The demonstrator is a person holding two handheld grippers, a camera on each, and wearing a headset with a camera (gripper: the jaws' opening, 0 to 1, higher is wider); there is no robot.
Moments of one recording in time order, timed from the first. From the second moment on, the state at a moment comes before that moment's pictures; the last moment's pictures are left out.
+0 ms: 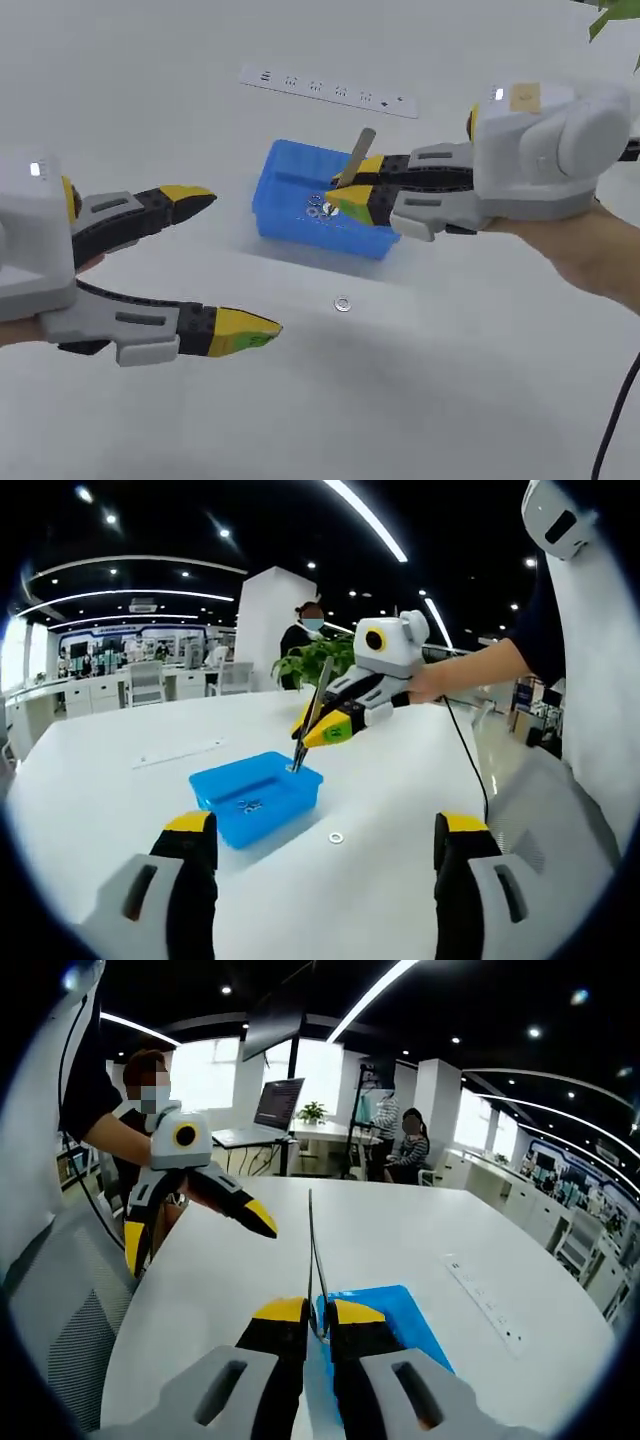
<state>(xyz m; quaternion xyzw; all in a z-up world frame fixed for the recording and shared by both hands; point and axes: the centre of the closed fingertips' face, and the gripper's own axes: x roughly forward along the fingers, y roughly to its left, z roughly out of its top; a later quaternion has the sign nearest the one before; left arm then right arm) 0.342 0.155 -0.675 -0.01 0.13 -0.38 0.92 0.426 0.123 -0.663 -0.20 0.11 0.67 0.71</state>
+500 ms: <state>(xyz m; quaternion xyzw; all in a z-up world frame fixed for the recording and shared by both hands) 0.338 0.165 -0.698 -0.01 0.15 -0.34 0.93 0.481 0.126 -0.708 -0.21 0.14 0.65 0.72</state>
